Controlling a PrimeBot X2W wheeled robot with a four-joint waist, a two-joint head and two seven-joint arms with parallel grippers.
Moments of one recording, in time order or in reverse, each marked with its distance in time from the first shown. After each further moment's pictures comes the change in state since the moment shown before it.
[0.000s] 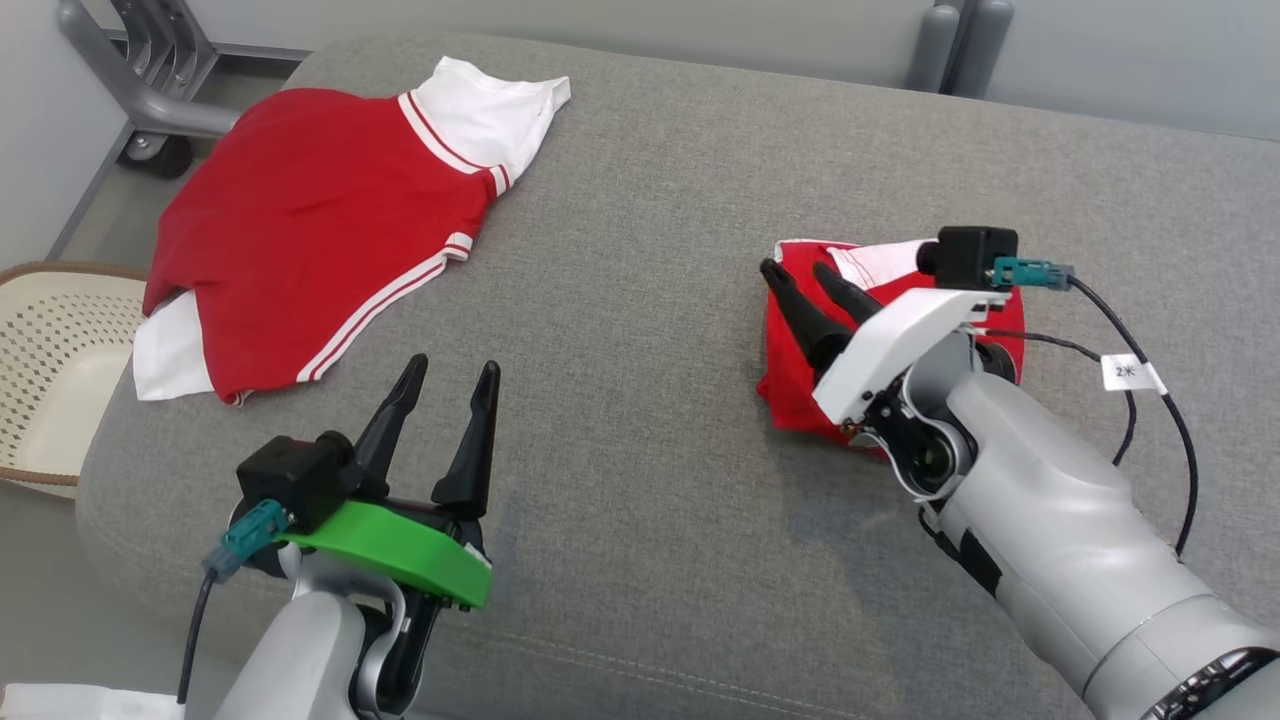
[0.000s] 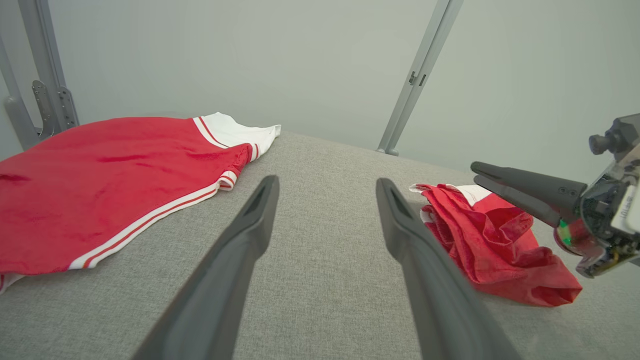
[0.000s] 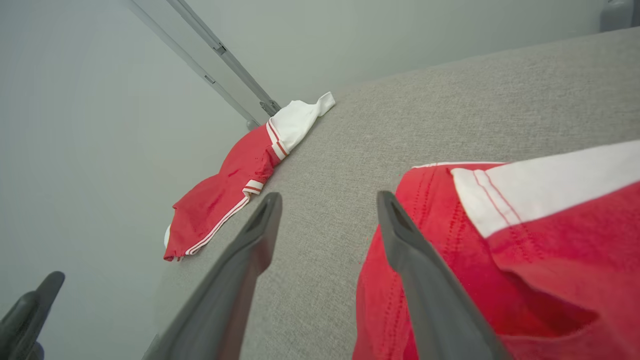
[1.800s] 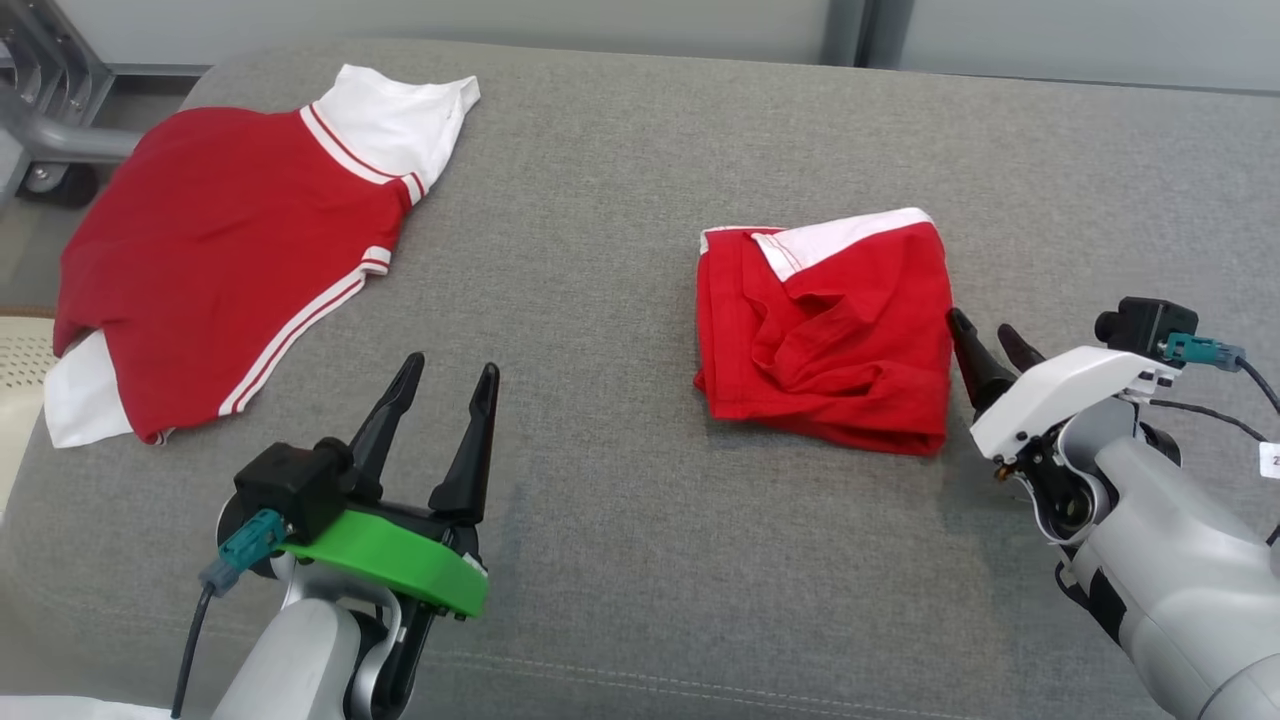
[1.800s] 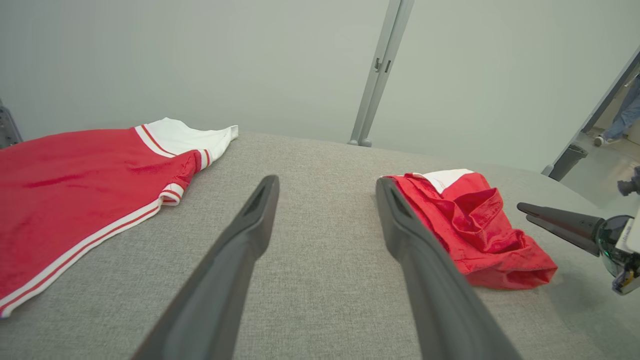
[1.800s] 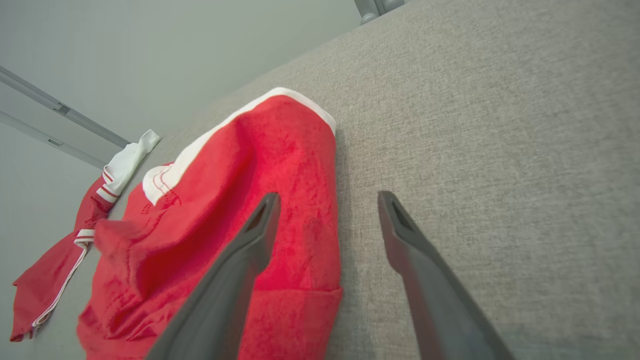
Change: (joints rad) left arm 0.019 0.025 -0.007 -0.053 0.038 0.010 -0.004; right arm 0.090 -0.152 -0.061 0.093 0.087 -0.026 -0.085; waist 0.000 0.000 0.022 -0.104
